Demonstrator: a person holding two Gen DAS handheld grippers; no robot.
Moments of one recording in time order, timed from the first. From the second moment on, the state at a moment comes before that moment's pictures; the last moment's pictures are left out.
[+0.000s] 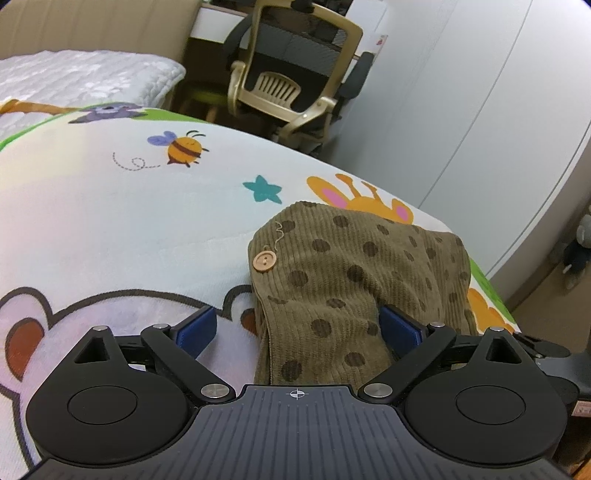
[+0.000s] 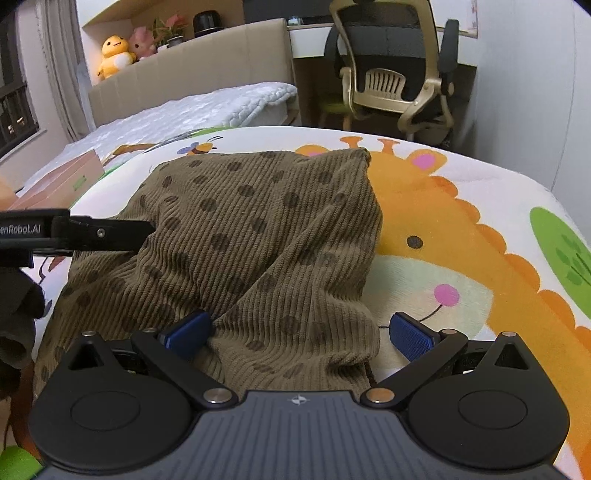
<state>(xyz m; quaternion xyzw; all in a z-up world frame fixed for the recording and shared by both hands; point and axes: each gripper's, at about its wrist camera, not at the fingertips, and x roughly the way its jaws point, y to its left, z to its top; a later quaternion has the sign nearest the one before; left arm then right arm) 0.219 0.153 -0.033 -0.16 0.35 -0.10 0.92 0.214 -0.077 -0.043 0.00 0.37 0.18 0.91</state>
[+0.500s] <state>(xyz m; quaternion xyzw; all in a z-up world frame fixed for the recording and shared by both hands) 0.219 0.157 0.007 -0.12 0.30 -0.07 0.94 0.212 -0.089 -0.032 0.01 0.36 0.19 0.91</state>
